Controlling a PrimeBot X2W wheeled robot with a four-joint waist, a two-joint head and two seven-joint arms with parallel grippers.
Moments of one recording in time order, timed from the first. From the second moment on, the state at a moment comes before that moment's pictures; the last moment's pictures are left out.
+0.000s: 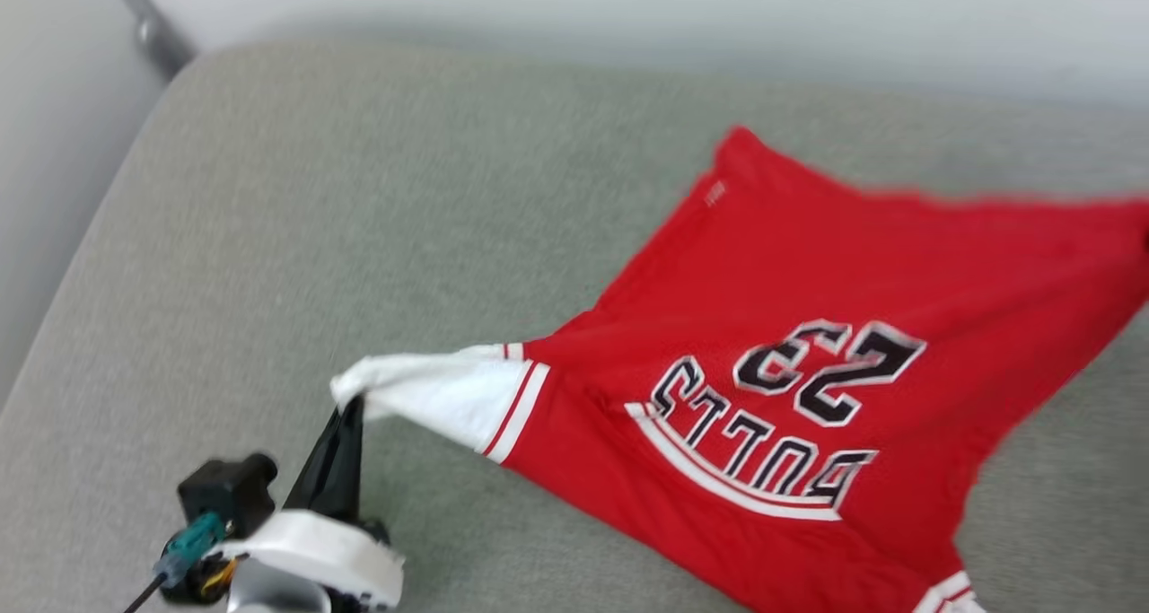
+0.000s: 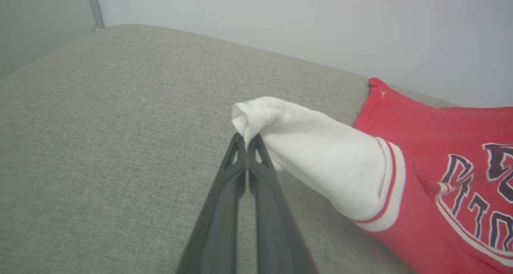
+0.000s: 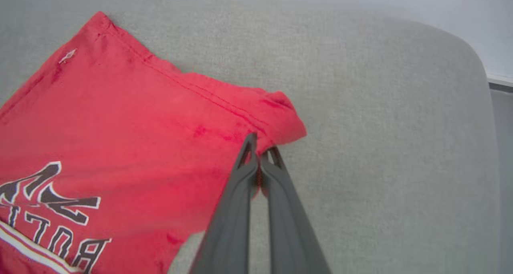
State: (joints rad) left arm -0.08 0.32 -0.32 0.13 -0.62 0.11 -0.22; right arm -0.61 -0.45 -0.12 0.26 0.36 0.13 0.98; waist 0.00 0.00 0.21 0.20
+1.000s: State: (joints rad) left arm 0.07 0.39 -0.29 0.08 -0.67 0.19 -0.13; right arm 0.02 -0.26 -0.14 0.04 0.43 0.13 0.41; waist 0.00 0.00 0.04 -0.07
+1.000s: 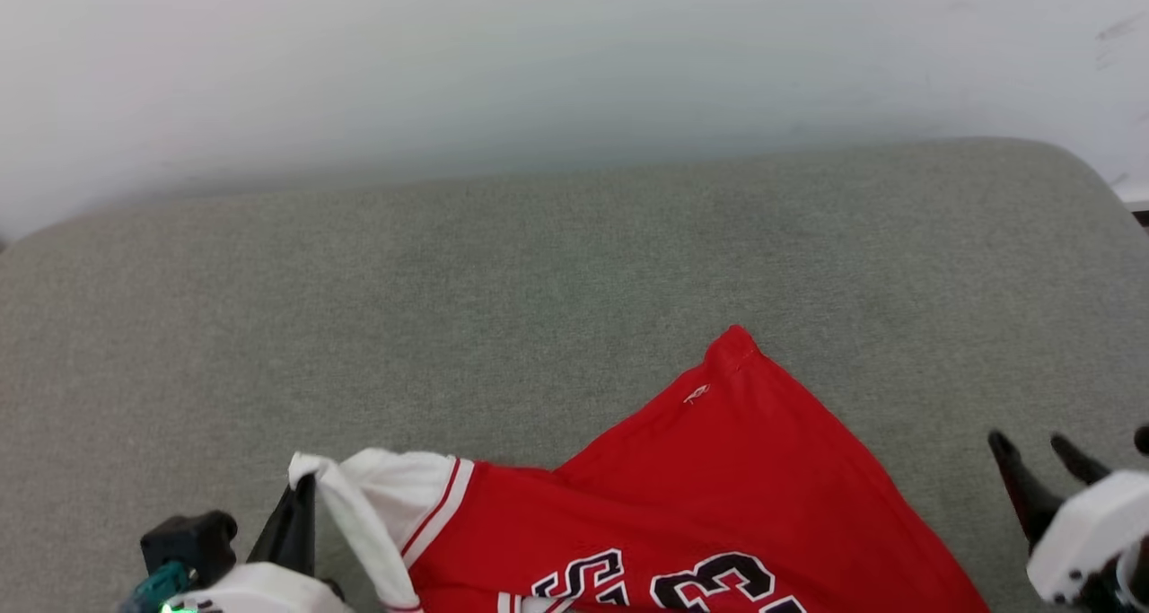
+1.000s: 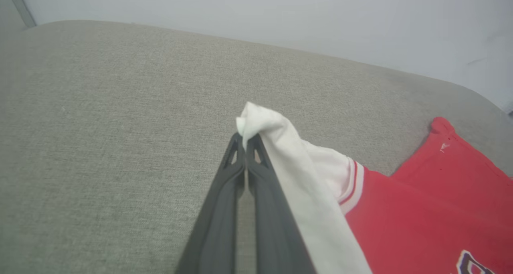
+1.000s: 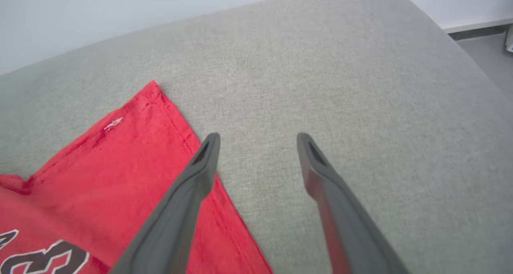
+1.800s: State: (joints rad) left arm -0.30 0.30 -0.41 0.13 -0.60 0.06 -0.18; right arm -0.59 -0.31 0.17 0.36 0.50 0.13 0.94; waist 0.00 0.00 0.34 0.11
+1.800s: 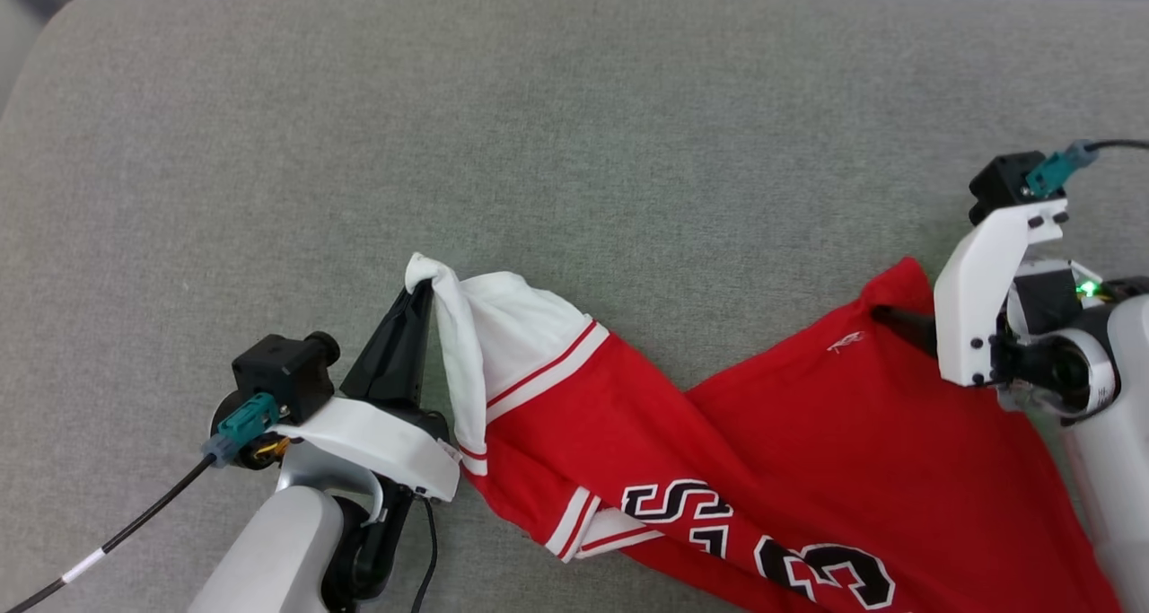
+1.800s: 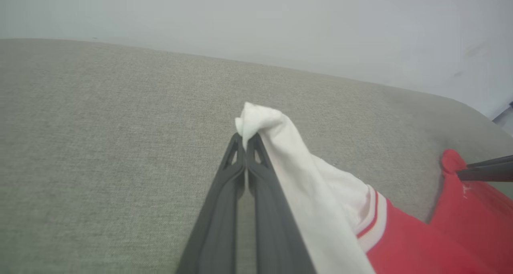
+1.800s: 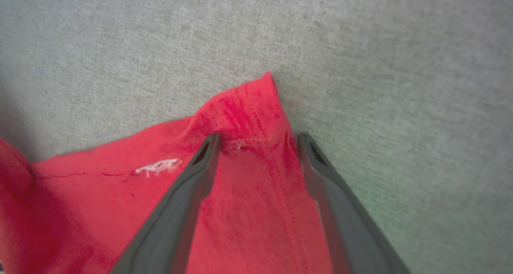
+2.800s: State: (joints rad) left arm -0.40 0.36 -0.39 0.28 -0.61 0.04 -0.17; right arm -0.53 -0.33 0.14 0.36 0.48 0.13 0.60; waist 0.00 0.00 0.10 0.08
